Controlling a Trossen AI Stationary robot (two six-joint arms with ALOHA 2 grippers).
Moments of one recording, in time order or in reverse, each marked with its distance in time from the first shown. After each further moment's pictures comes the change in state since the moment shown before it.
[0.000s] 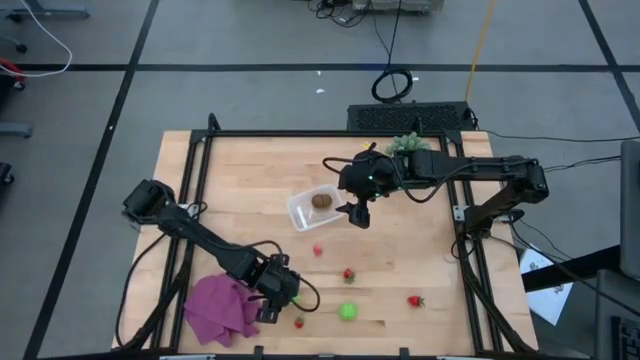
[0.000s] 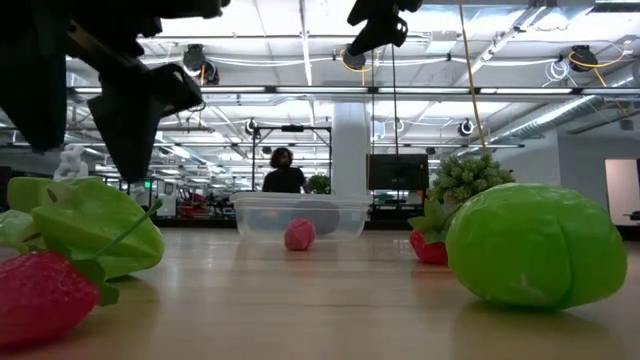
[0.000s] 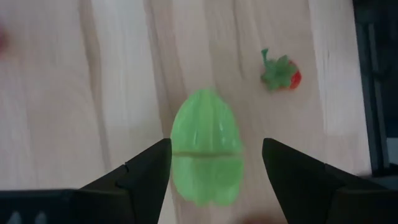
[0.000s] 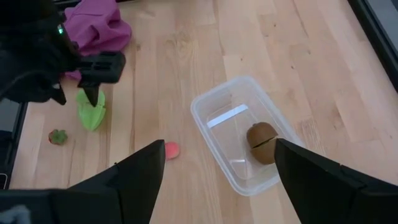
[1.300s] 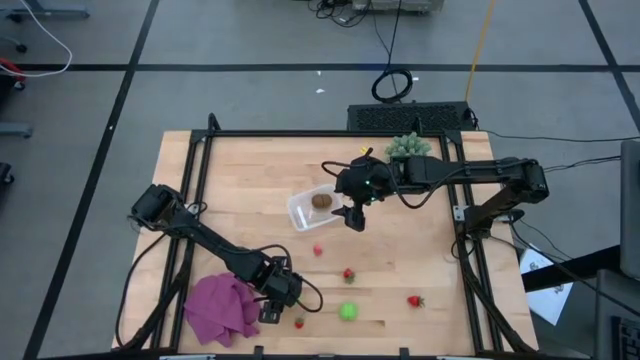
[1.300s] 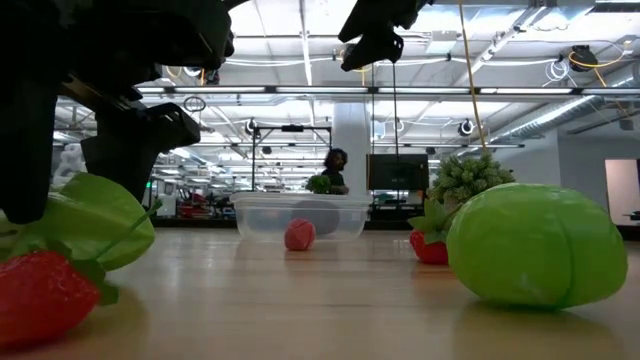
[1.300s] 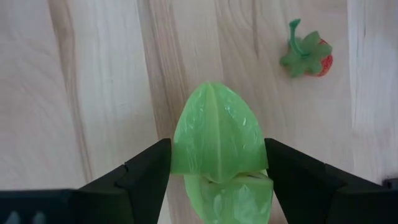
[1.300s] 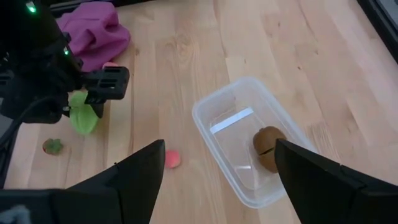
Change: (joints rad) left arm 0.016 0.075 -0.001 0.011 0.042 -0.003; right arm 0.000 0.000 -0.108 0.142 -0.004 0.026
